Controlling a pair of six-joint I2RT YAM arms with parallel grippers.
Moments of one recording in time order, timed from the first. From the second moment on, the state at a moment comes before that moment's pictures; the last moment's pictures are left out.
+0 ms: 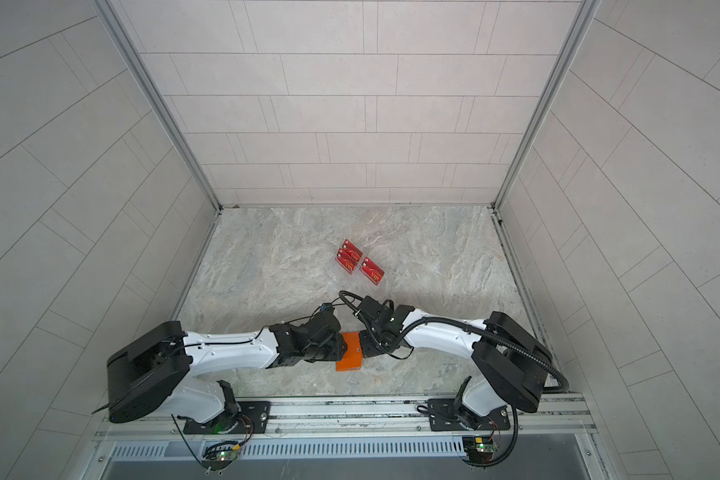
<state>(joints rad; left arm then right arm) -1.03 1.46 0.59 -0.18 0.00 -0.94 0.89 1.48 0.77 -0.50 -0.12 0.67</state>
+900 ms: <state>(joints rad) -1.07 1.49 0.63 -0.23 -0.06 -0.93 0.85 1.44 0.64 -0.23 -0.28 0.74</state>
